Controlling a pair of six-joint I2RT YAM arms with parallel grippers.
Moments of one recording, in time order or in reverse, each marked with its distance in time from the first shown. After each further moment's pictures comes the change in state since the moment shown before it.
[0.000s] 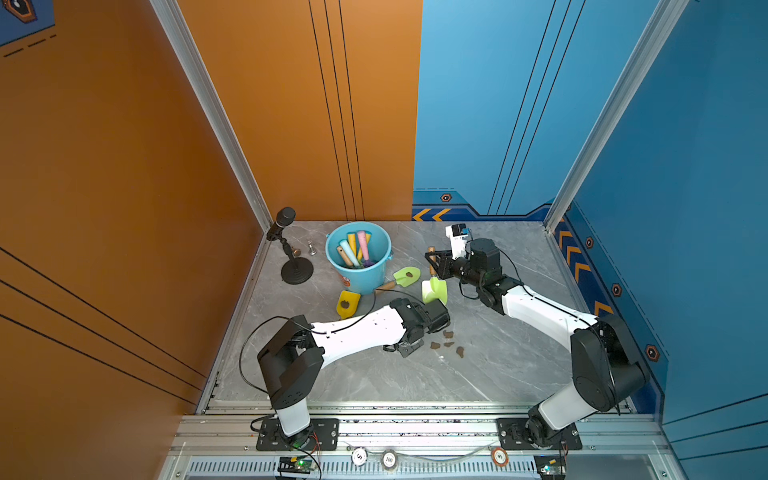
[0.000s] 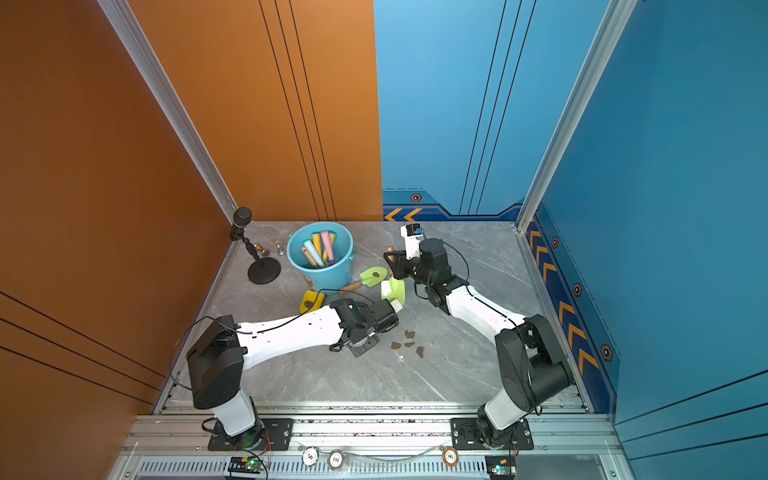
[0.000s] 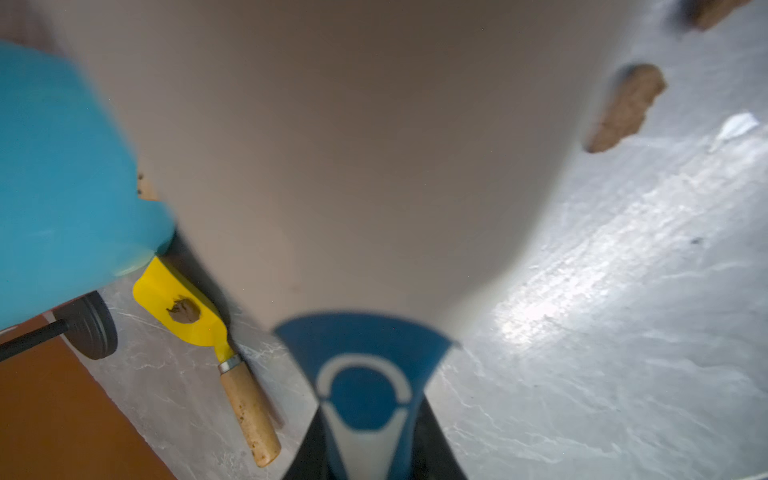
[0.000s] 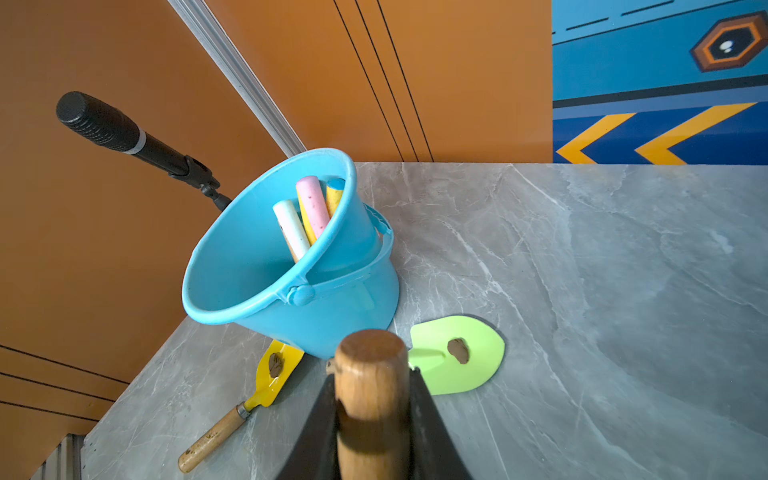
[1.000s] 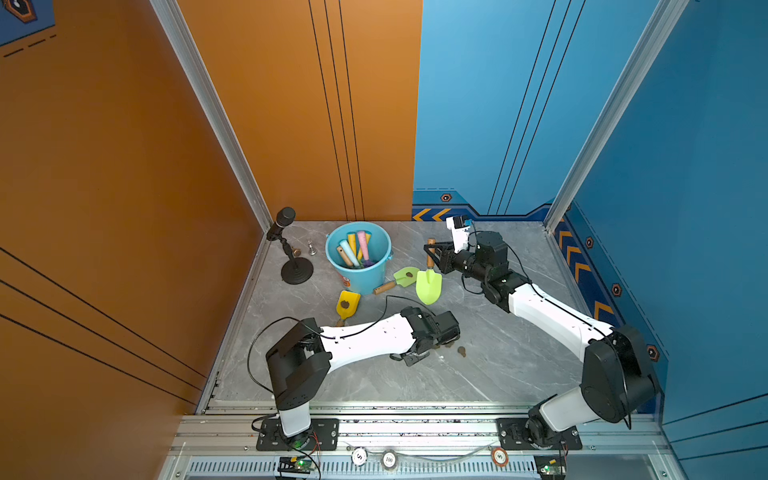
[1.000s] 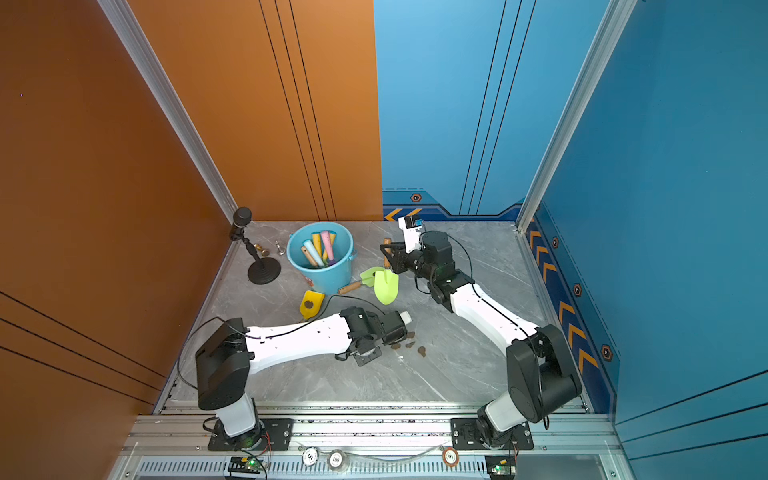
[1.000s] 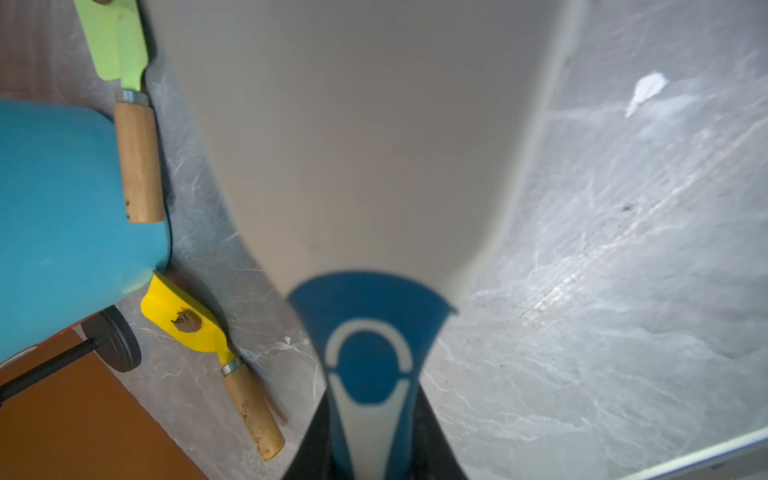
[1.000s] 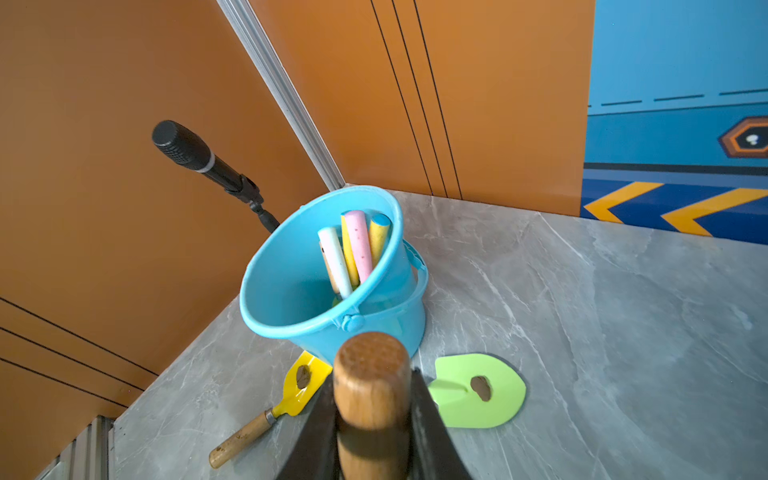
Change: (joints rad) left arm -0.041 0.002 0.031 -0.029 -0.029 0.027; right arm 0.009 -0.072 0.064 -0.041 -0.060 -0.045
